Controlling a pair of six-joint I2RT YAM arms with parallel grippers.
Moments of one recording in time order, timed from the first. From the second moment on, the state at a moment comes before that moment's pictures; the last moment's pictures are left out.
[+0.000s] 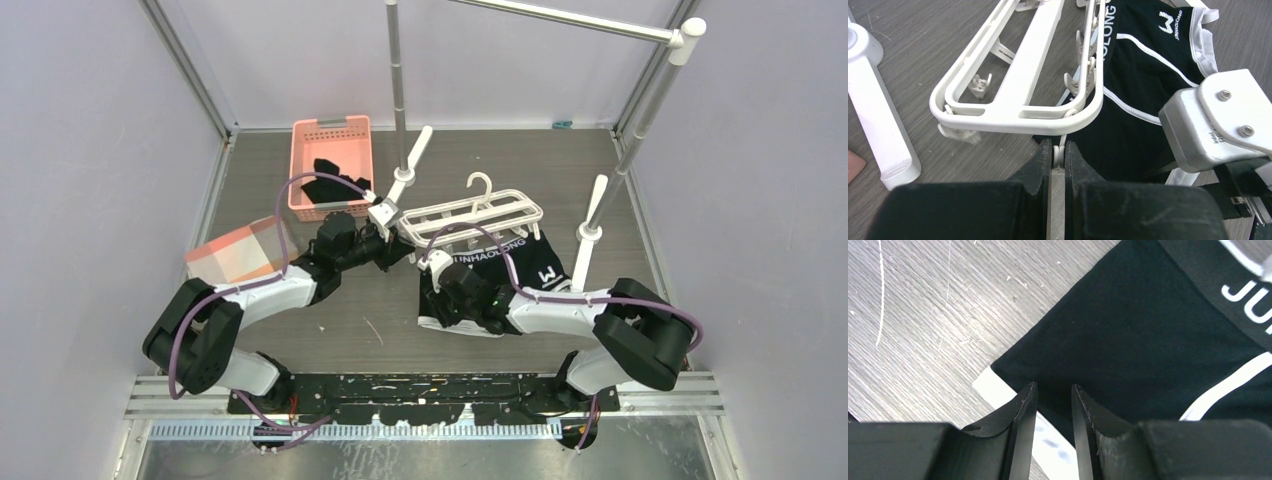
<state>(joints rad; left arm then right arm) -0.58 1.41 0.63 0.48 0.41 -0.02 0.95 1.42 0.58 0.06 0.05 0.19</state>
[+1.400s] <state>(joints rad) -0.58 1.43 0.58 0.53 0.40 -0.04 0.93 1.50 0.66 0.15 0.21 0.24</state>
